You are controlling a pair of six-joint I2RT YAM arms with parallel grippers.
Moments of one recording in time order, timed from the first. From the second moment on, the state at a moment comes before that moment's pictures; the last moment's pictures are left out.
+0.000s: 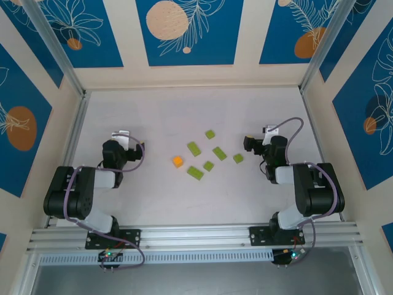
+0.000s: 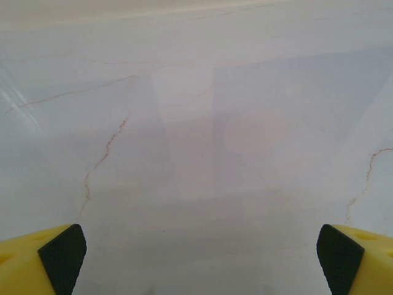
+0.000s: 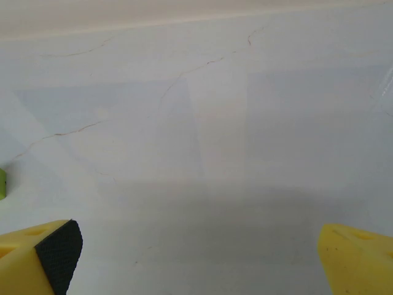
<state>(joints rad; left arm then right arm) -0.05 1.54 0.39 0.74 0.03 0.06 0.02 1.52 0.40 0.72 -0.08 0.09</state>
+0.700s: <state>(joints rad) -0.05 1.45 0.42 0.58 0.02 0.05 0.02 1.51 0.41 0.66 -0.06 0.10</state>
